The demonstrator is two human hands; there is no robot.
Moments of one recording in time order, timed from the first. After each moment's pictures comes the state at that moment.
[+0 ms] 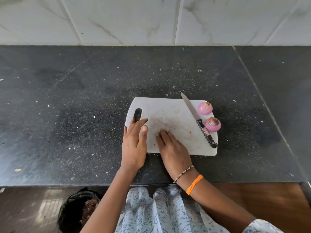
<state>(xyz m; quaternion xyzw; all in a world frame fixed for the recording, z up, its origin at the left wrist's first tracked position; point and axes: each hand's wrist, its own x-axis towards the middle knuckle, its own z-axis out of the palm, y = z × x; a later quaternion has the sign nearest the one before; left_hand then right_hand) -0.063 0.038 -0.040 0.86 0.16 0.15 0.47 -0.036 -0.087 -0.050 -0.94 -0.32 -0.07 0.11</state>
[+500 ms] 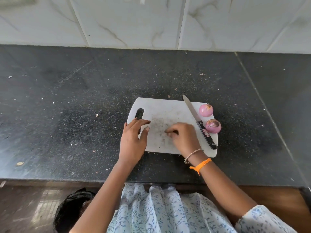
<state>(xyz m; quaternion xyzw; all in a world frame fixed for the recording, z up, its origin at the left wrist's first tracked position) -0.060 0.047 -0.030 0.88 0.15 0.15 0.42 0.008 -0.104 -0.024 -0.92 -0.20 0.06 0.34</state>
